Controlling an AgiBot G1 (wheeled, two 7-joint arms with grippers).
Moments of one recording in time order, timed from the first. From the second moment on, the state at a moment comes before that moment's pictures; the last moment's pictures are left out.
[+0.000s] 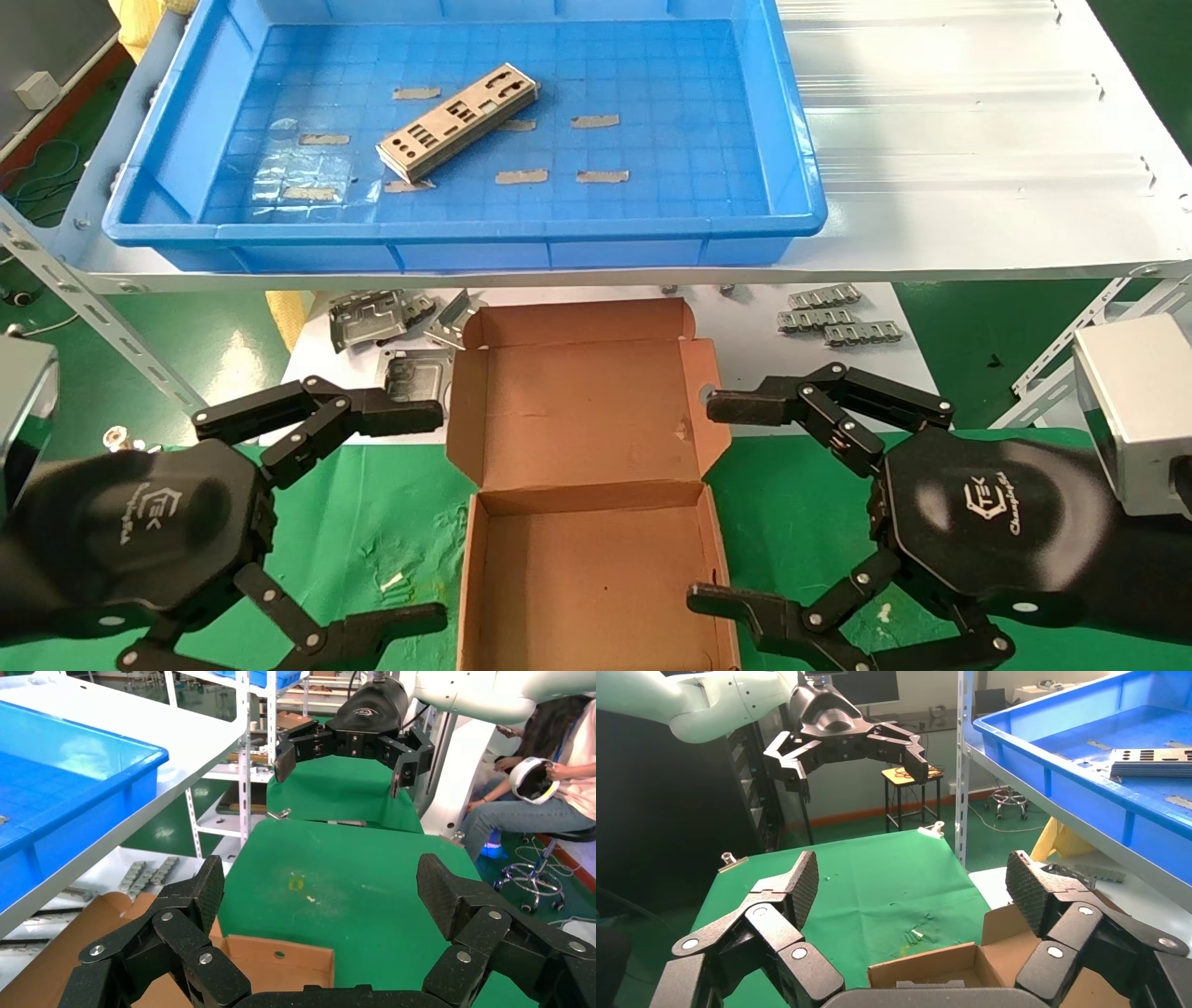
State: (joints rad) left arm -1.08 0.61 0.28 -1.28 0.73 1.50 -0.19; right arm 1.12 -0.54 -0.46 1.25 -0.60 -1.43 0.09
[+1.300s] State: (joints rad) left arm -1.09 0.61 0.28 -1.28 0.73 1.49 -0.19; right arm 1.12 -0.54 -0.46 1.25 -0.60 -1.43 0.09
